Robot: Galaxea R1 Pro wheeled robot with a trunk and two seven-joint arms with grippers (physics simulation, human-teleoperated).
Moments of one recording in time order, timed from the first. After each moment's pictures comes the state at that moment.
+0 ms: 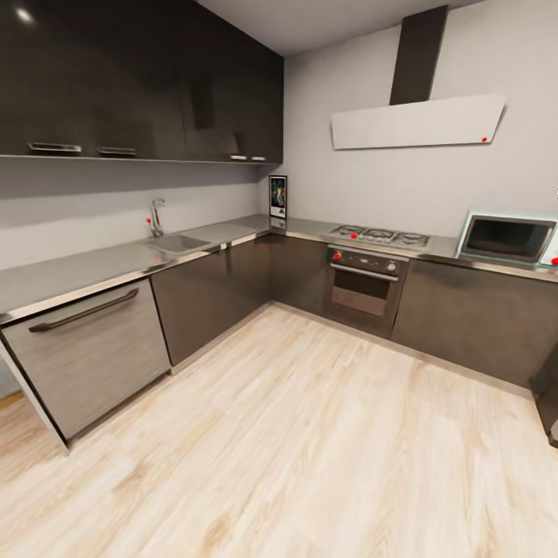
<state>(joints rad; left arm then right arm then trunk) 0.05 0.02 0.01 -0.61 0.00 -0.05 0.00 -0.17 -0.03 0.01 -0.30 0.00 -0.26 0.00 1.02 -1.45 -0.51</state>
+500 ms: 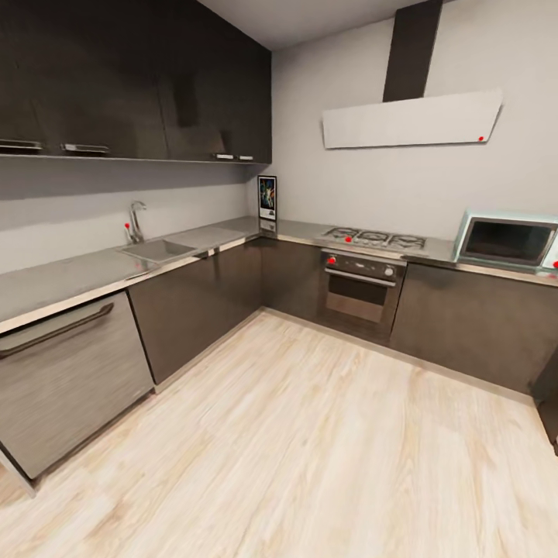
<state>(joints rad) 0.05 0.02 0.01 -0.61 0.00 -0.05 0.00 -0.17 -0.03 0.01 -0.30 0.00 -0.26 0.00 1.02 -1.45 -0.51</state>
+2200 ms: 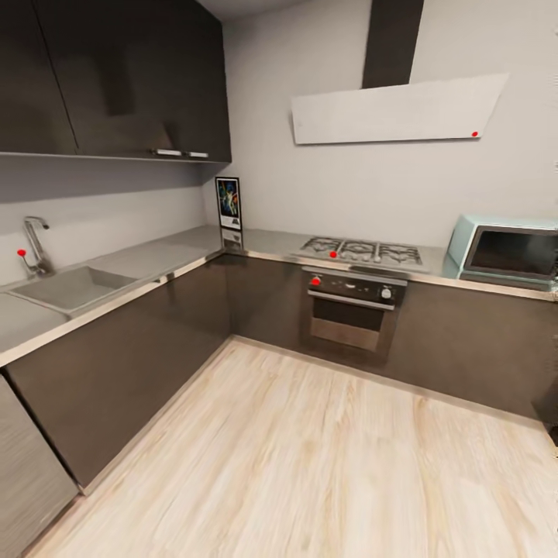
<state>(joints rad) 0.05 0.03 0.01 -0.61 0.00 -0.05 0.00 -0.17 -0.03 0.01 -0.30 0.00 -0.26 0.00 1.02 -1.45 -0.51</state>
